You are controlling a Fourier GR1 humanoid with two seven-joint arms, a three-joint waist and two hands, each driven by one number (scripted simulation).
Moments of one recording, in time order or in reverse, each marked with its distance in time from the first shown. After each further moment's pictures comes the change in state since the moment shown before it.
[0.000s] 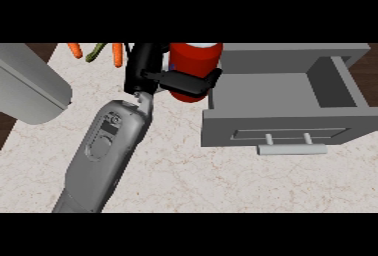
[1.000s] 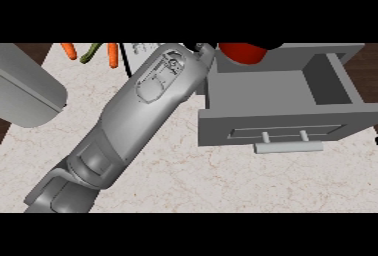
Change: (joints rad) left arm -0.515 0.000 -0.124 0.481 0.200 0.220 0.013; right arm -0.059 0.002 0.011 0.037 0.030 -0.002 0.011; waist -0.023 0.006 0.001
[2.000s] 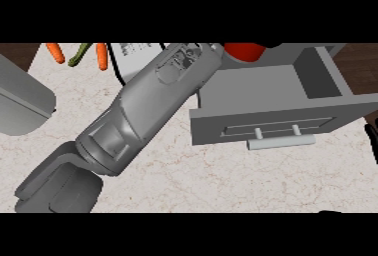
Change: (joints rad) left arm -0.166 0.000 -0.180 0.353 0.230 0.067 -0.171; right arm -0.081 -0.004 0.021 0.049 0.027 -0.012 0.002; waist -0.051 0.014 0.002
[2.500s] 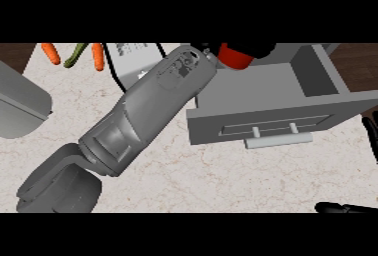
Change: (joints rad) left arm 0.027 0.000 -0.107 0.055 0.047 0.034 -0.065; right arm -0.048 -0.014 -0.003 0.031 0.006 -0.005 -0.001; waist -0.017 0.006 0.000
